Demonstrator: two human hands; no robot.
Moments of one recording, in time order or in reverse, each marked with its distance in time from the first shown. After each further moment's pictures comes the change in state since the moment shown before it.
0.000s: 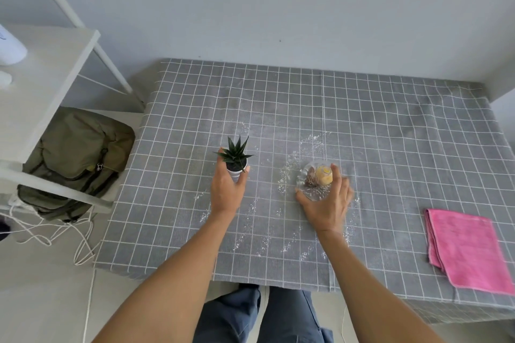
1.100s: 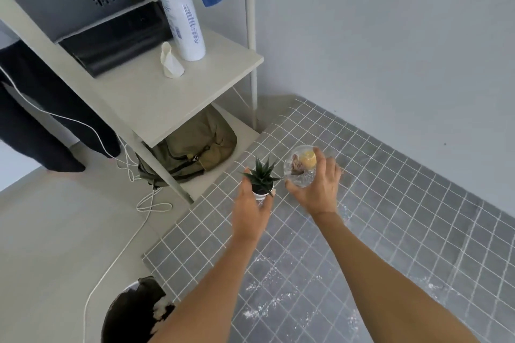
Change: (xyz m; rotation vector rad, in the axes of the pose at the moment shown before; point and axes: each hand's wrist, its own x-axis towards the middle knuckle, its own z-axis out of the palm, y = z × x) left_hand 0.084 -0.047 -0.075 0.027 0.437 -0.282; right_hand 0.113 -0.213 0.206 0.053 -0.429 -0.763
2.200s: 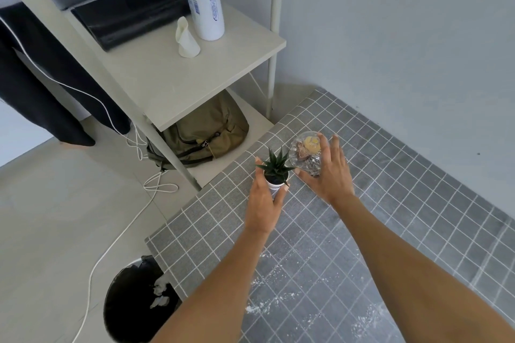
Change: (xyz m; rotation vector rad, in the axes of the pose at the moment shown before) left_hand 0.004 -0.010 0.017 0.046 -0.120 -0.091; right_hand 0.037 0.014 0.005 -0.281 -0.430 -0.079
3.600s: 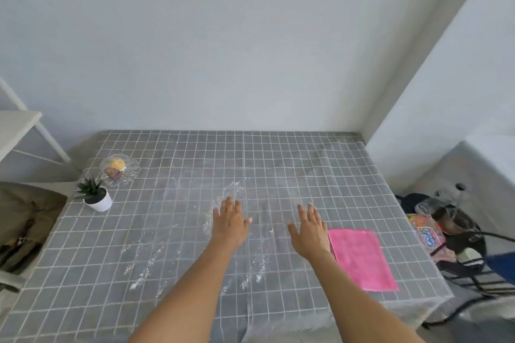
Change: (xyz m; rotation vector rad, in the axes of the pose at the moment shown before) left_hand -0.264 0.153 0.058 0.788 -0.829 0.703; right_hand -0.488 0.067 -0.078 0.083 0.126 0.988
